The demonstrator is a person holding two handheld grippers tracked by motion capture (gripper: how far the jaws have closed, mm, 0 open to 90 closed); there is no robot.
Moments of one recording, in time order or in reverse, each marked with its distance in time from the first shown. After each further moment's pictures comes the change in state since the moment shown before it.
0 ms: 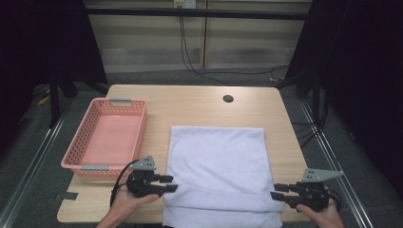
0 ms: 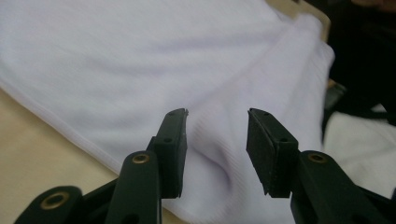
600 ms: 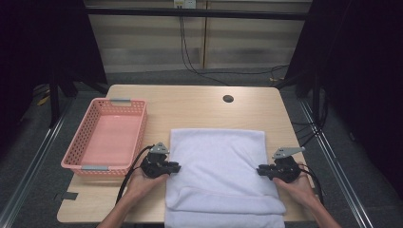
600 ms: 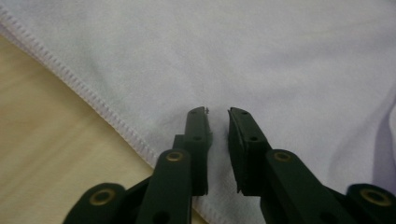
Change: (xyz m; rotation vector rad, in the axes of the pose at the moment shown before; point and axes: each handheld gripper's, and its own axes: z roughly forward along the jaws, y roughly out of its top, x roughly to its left) left arm 0.035 0.006 0.049 0.118 0.132 0.021; right arm -0.047 0.027 0.073 0.147 -0.133 -0.074
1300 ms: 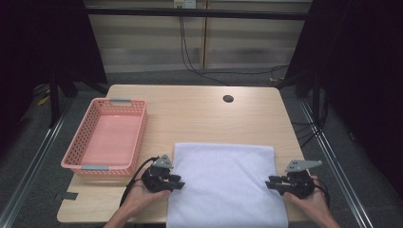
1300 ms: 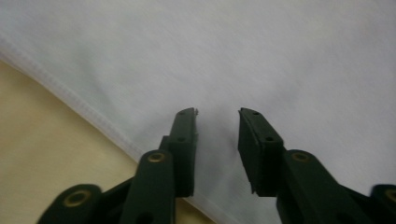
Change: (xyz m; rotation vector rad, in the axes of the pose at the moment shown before) left arm -0.026 0.001 -0.012 0.027 -0.047 0.026; right arm 0.020 -0.021 -0.040 -0.036 -0.017 0.036
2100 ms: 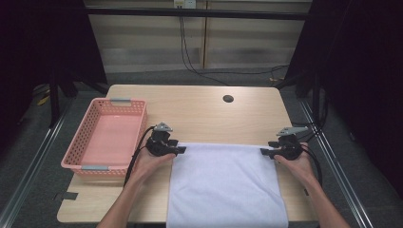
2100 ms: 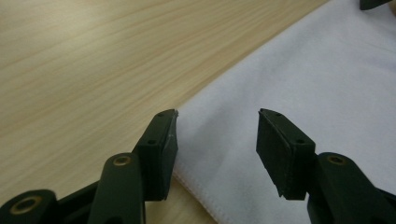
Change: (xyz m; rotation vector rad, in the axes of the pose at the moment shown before) left arm 0.077 0.047 0.021 -0.108 0.128 -0.126; right arm -0.084 0.055 0.057 0.000 -0.125 0.041
